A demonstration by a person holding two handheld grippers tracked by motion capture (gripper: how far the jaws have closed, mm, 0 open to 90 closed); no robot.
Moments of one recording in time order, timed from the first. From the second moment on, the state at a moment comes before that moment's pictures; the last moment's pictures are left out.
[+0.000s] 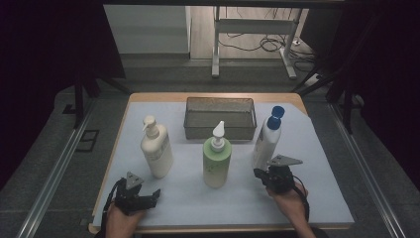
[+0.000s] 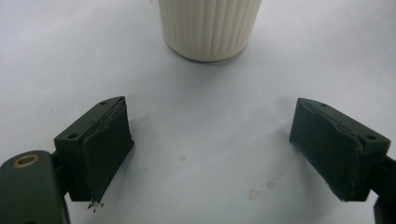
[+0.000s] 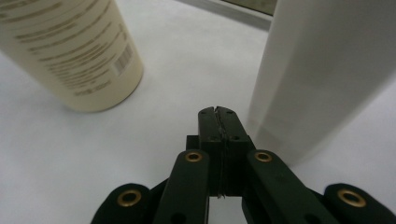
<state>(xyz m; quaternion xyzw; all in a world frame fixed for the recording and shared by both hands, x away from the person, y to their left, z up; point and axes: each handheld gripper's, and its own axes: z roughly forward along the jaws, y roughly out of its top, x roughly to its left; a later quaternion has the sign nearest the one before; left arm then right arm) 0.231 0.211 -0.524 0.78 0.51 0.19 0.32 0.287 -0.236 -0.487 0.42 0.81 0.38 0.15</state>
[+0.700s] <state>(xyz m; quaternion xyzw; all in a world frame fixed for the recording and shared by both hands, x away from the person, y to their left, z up) 0.231 0.211 -0.524 0.78 0.51 0.19 0.32 0.301 -0.225 -0.496 0.43 0.80 0.36 0.19</state>
